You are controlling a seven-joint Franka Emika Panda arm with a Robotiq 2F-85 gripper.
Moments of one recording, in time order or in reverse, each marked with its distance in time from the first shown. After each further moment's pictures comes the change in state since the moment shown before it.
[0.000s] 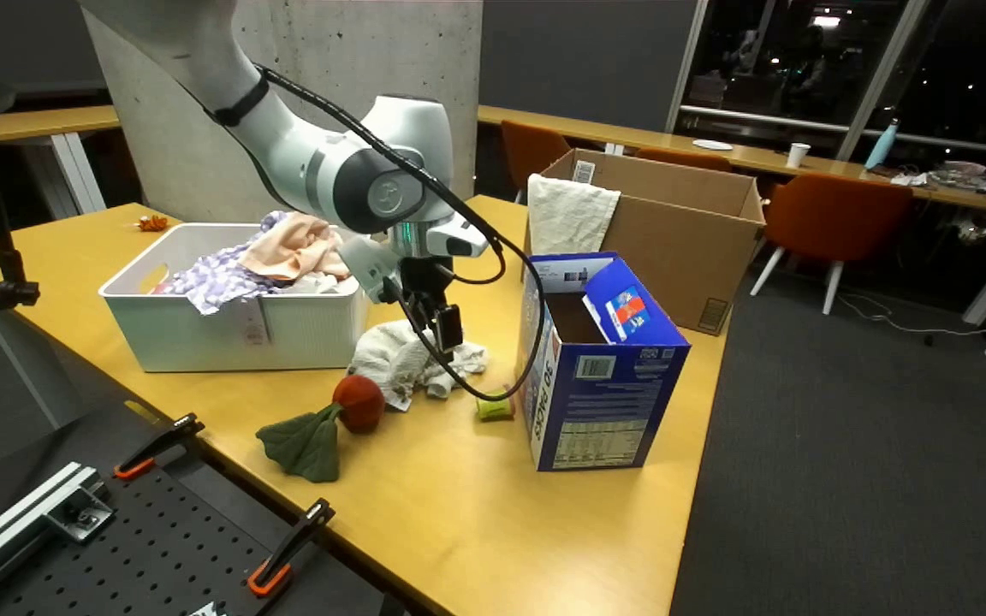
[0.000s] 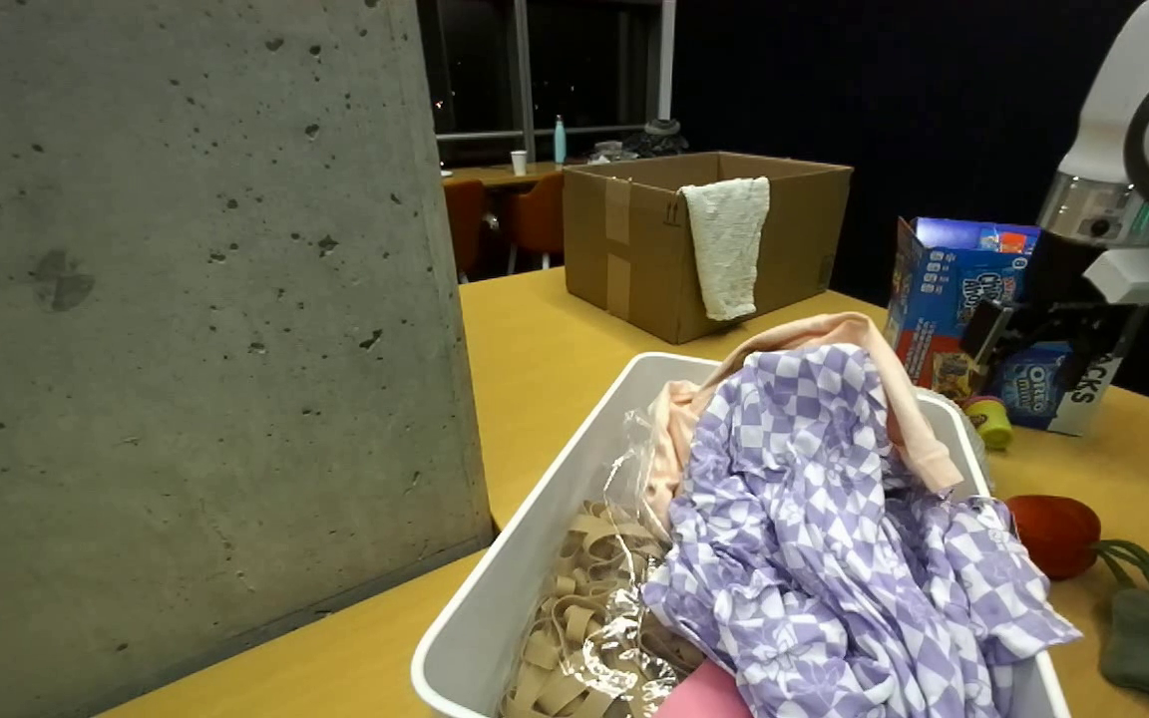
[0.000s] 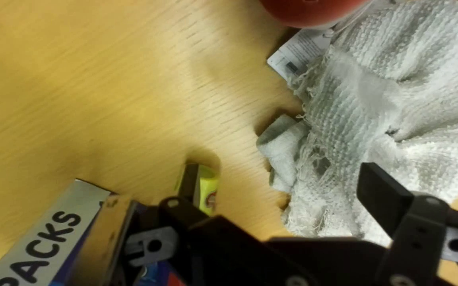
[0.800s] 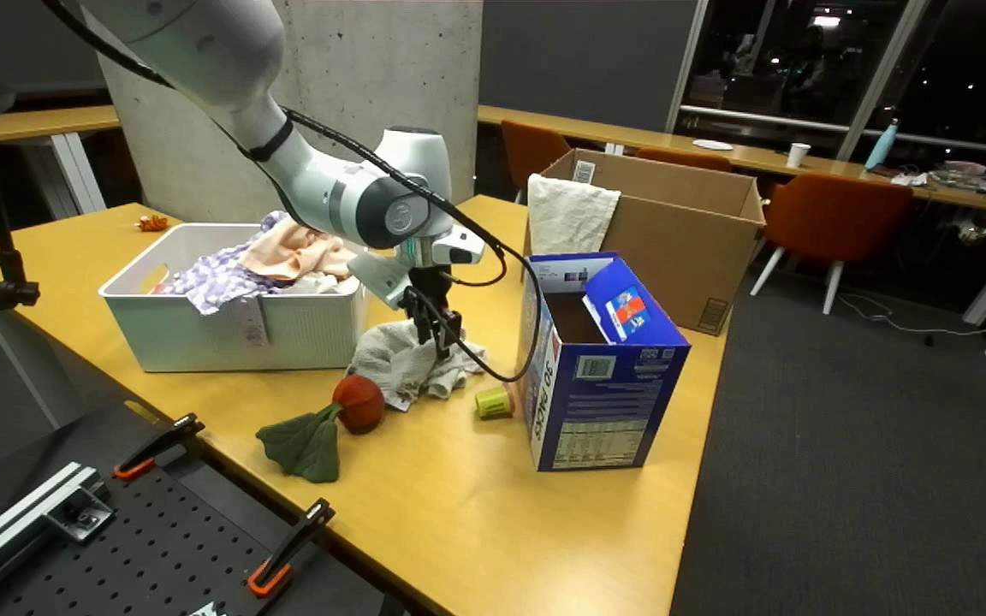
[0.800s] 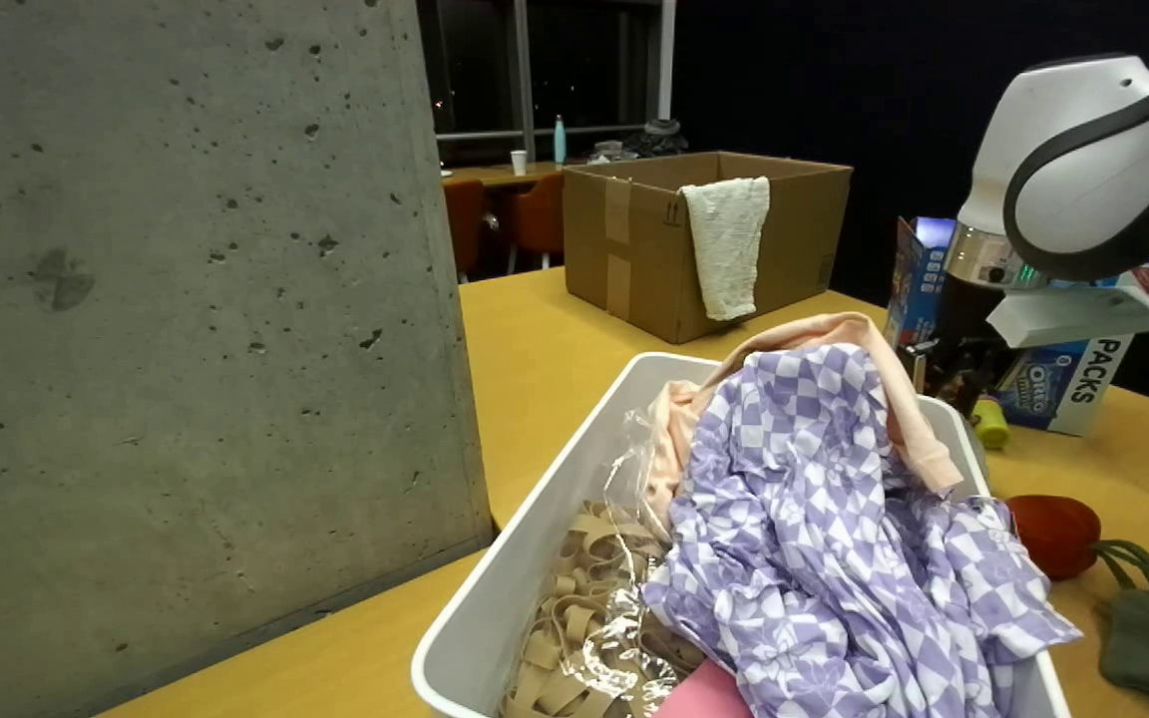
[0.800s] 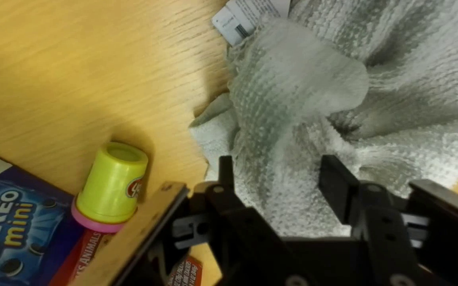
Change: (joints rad) arm 0.046 0.192 0.017 0.194 0.000 -0.003 -0.055
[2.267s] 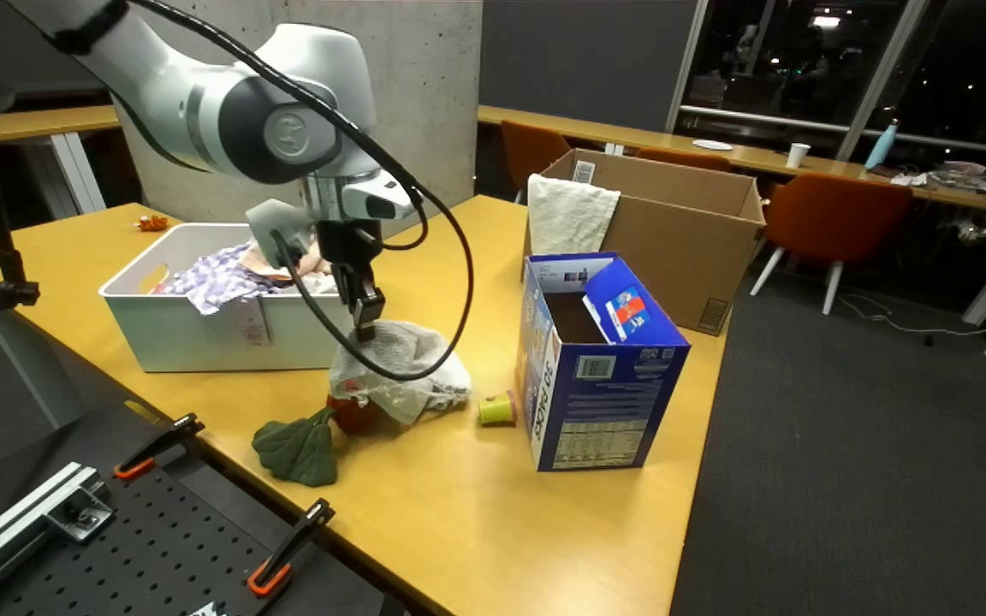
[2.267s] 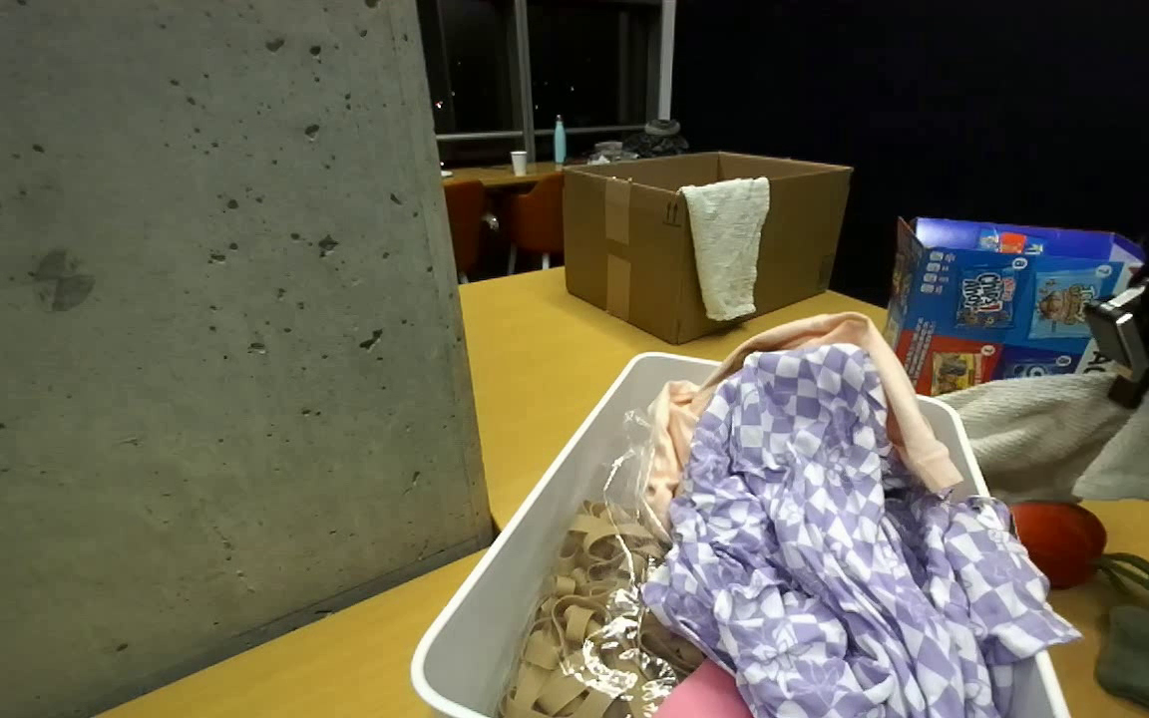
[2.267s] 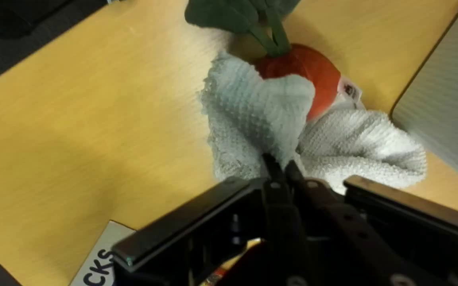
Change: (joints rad) arm 0.021 -0.530 -0.016 -0.499 -0.077 -0.065 0.155
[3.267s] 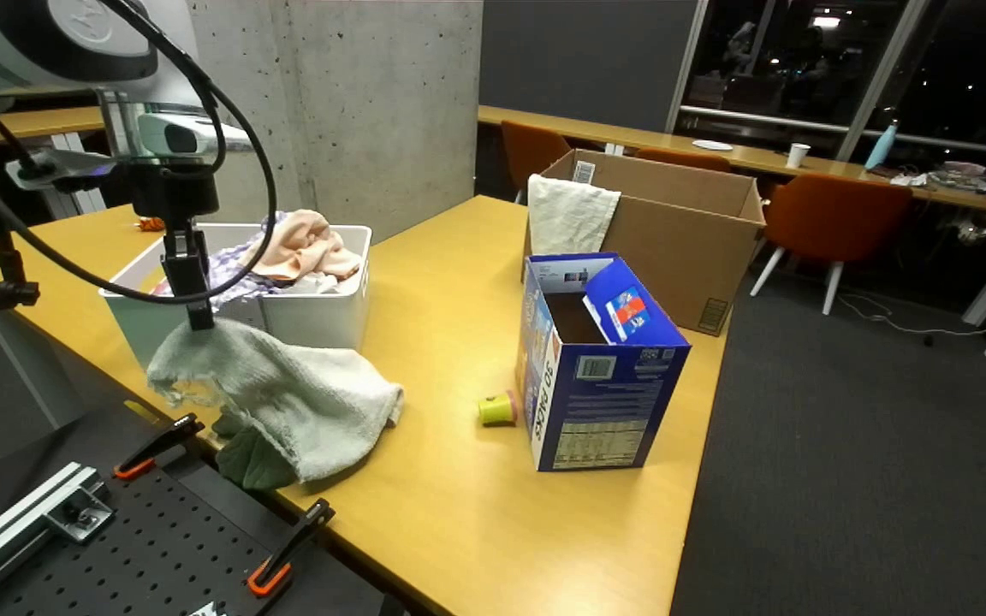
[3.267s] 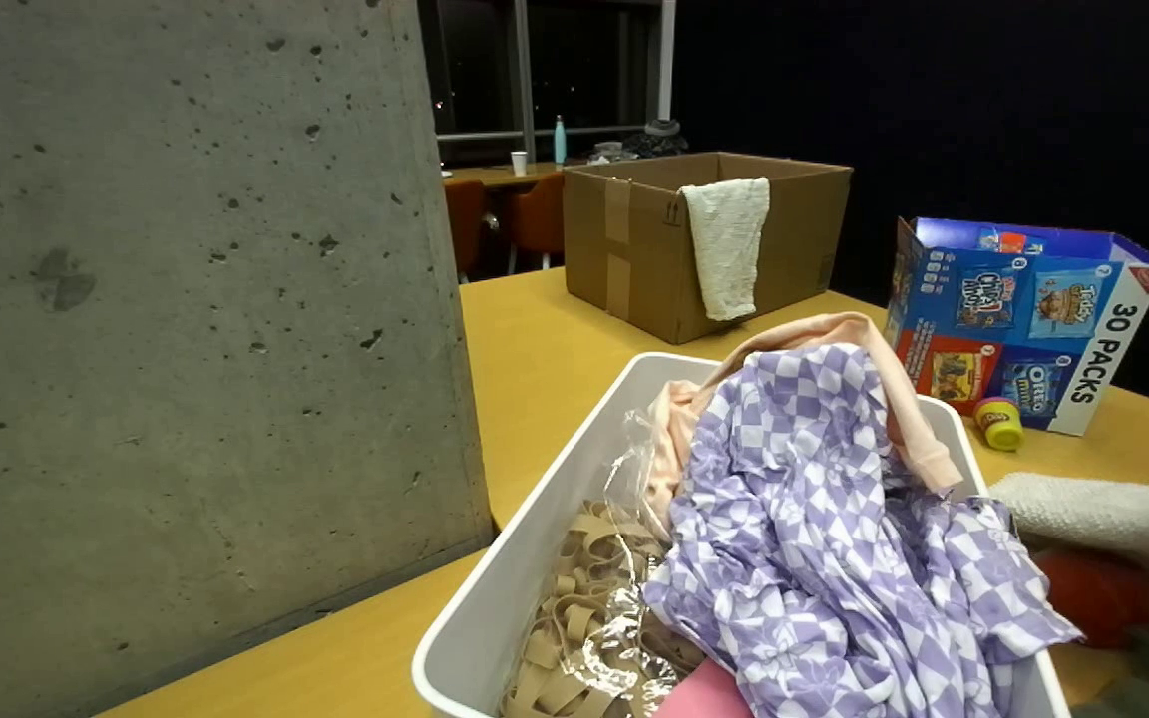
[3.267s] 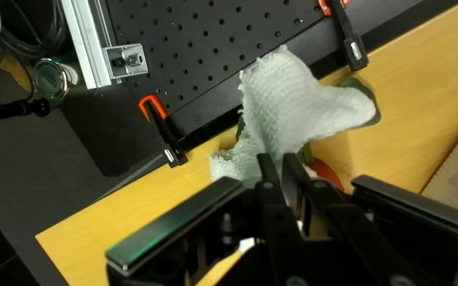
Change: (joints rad) arm 0.018 -0.359 0.281 -0.204 -0.056 -0.387 0.379
